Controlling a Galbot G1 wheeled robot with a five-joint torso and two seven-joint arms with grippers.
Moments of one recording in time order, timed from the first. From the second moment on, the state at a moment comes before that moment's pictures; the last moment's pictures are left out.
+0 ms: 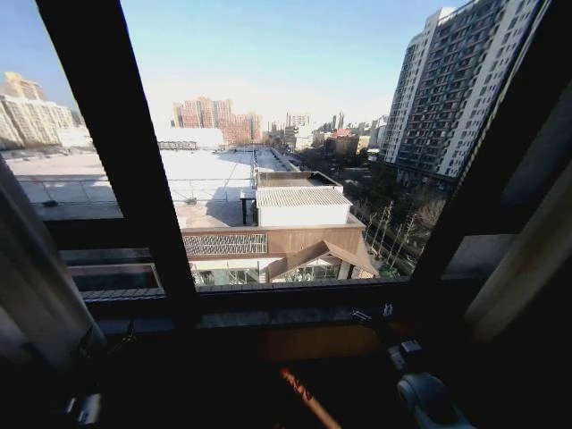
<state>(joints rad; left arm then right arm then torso) 1.59 -1.27 -0.95 -1.80 -0.41 -0.33 0.02 -1.36 1.09 0.54 1.77 0.33 0.18 -0.02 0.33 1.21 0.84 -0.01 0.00</state>
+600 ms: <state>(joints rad) 1.59 -1.27 -0.95 -1.80 -0.41 -0.33 0.02 -1.36 1.09 0.54 1.77 0.33 0.18 -0.02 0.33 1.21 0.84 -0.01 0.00</state>
